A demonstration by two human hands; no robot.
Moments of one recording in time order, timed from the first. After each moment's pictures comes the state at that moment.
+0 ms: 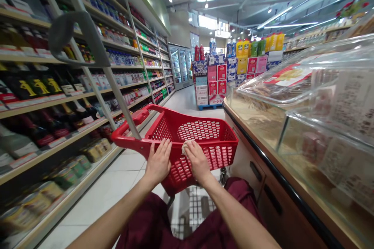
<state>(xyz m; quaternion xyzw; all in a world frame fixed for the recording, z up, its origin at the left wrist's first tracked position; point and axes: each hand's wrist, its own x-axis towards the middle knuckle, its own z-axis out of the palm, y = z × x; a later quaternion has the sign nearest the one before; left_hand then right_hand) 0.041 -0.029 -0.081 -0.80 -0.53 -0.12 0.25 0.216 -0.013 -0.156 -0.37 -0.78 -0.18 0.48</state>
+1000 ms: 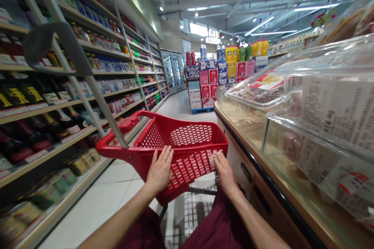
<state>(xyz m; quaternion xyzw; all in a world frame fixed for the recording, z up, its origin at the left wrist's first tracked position) 0.075 -0.020 -0.094 -0.82 -0.50 -0.10 0.24 0.344 -0.014 -0.211 -0.51 -0.72 -0.17 0.44</state>
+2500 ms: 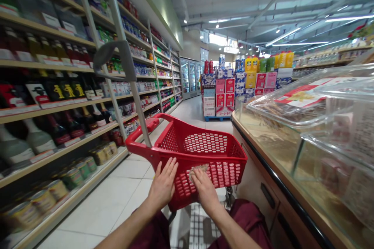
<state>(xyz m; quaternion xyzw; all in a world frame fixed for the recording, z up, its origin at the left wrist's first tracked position) 0.023 -0.043 -0.111 -0.81 -0.51 -0.13 0.24 0.211 -0.015 -0.167 -0.37 -0.81 -0.18 0.42</state>
